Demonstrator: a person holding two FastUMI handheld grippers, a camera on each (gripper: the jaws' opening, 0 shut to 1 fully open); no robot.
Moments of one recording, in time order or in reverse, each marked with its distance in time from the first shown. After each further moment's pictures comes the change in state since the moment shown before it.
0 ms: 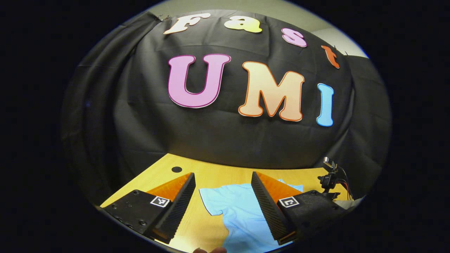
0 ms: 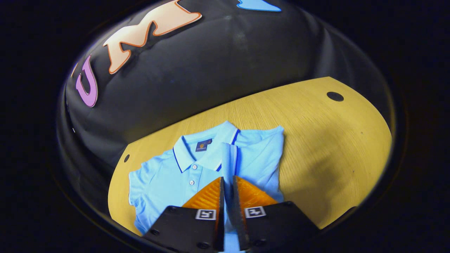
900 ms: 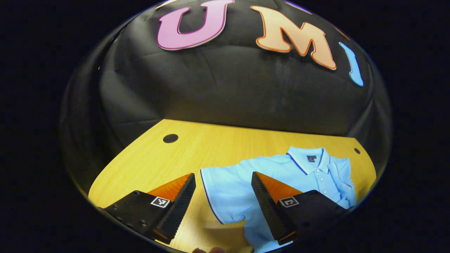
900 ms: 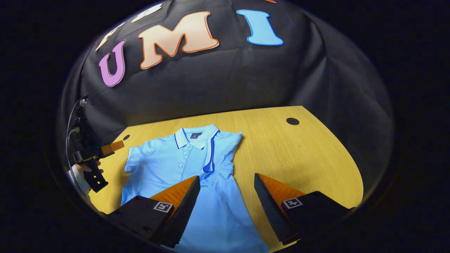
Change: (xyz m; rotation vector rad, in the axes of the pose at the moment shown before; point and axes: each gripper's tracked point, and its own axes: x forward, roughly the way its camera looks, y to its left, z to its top) left arm 0.156 0.047 -0.169 0.071 0.308 0.107; right arm -0.162 -0.052 -0.017 -0.192 -0.134 -0.117
